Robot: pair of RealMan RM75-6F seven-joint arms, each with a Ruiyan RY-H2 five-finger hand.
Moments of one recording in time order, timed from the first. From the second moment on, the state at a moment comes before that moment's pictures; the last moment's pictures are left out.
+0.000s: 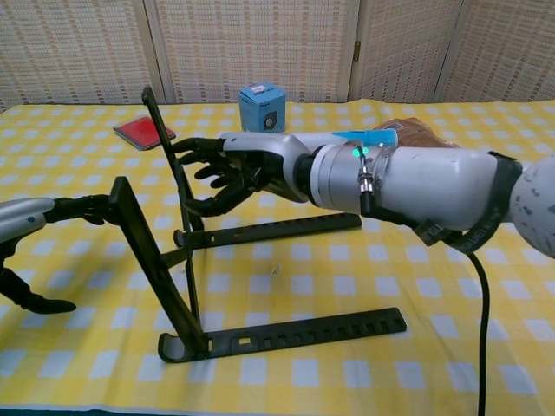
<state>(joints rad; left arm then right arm) -0.43 -1.41 0.03 -1.47 1.55 1.09 -0.10 1.03 -1.71 0.26 -1.39 -1.23 0.59 0.62</state>
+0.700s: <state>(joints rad) -0.46 -1.45 0.02 -1.52 1.53 1.07 -0.03 1.02 -1.66 0.26 -1.43 -1.37 0.58 0.74</state>
